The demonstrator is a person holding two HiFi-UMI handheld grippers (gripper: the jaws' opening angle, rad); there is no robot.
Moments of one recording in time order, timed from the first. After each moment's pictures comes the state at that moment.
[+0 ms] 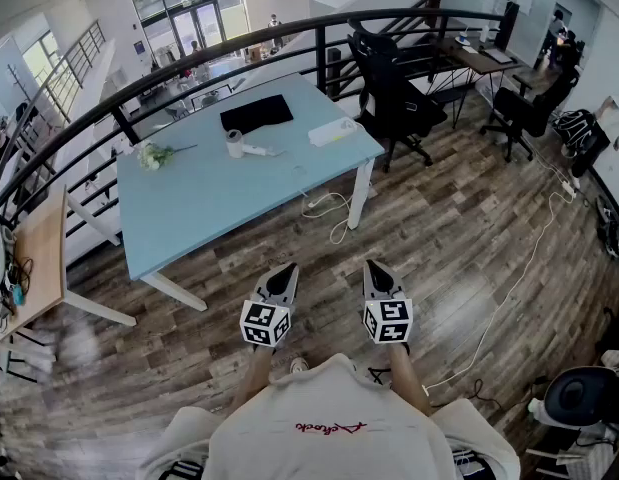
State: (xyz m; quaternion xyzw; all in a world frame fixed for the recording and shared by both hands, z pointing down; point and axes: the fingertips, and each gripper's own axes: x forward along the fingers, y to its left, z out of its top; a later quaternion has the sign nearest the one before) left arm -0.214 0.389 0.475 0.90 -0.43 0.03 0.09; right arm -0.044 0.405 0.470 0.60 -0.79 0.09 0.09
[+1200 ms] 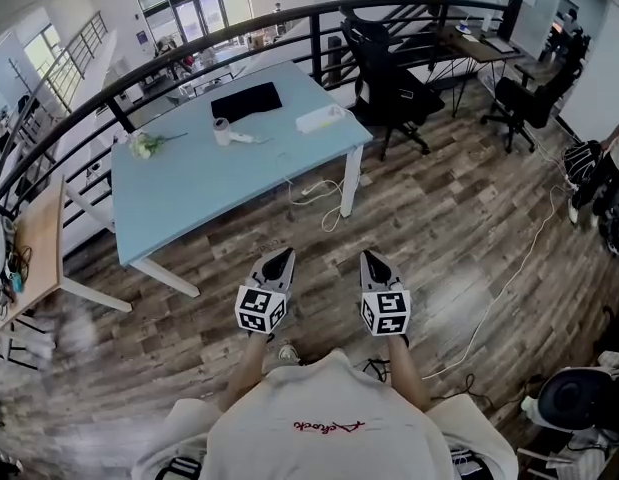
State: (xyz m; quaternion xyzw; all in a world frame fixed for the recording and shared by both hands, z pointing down) left arm -0.144 0.394 0.464 0.90 -0.43 0.05 0.07; right arm 0.023 0.418 0.472 0.59 -0.80 0.09 0.09
